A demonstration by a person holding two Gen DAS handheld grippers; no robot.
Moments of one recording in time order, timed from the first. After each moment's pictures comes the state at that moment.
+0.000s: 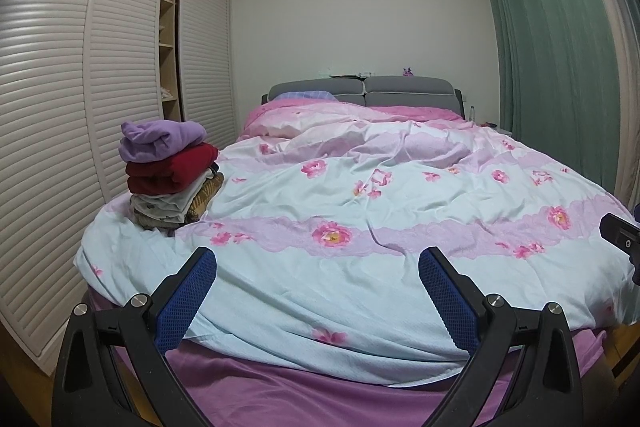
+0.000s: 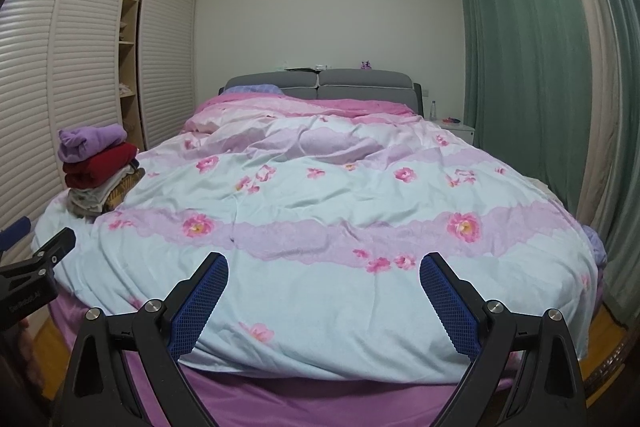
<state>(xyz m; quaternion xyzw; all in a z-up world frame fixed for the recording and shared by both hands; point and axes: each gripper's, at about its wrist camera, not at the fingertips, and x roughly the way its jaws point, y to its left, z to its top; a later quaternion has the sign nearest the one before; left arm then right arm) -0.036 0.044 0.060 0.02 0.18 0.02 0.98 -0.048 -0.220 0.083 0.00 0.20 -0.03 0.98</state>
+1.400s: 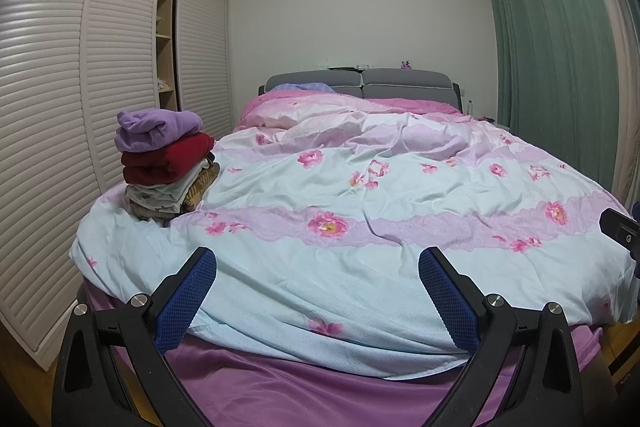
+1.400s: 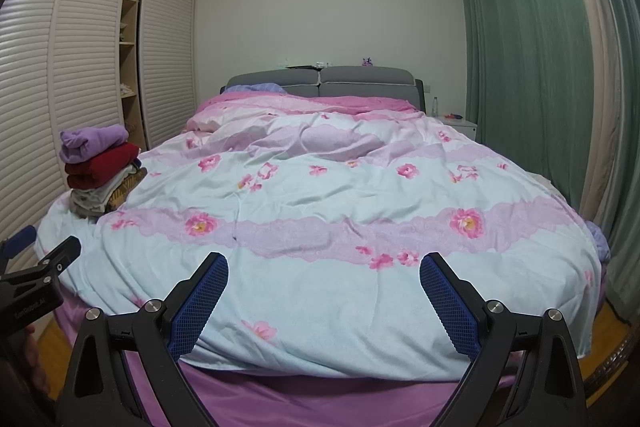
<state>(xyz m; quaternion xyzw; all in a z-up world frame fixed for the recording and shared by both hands) -0.035 0.047 0.055 0.02 0.19 0.02 0.98 -0.050 -0.221 0.085 0.01 0.20 -0.03 0.98</state>
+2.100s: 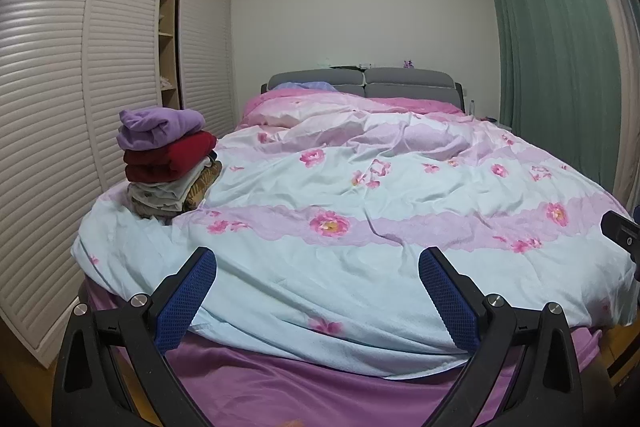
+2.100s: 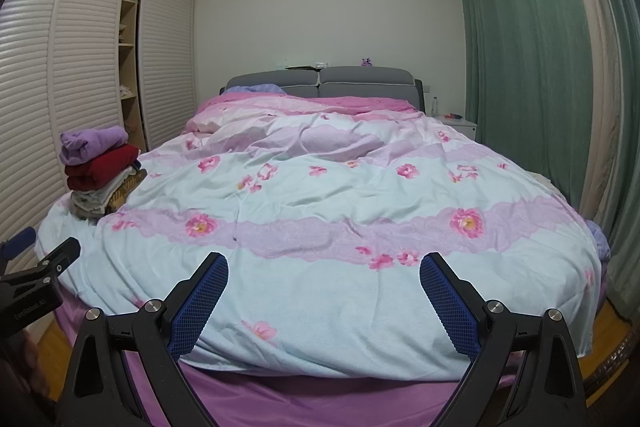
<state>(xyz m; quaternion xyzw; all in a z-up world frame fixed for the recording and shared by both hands) -0.036 0.052 0.056 0.02 0.19 0.02 0.98 -0.050 -0.223 0.085 0.01 0.21 -0.03 0.98</state>
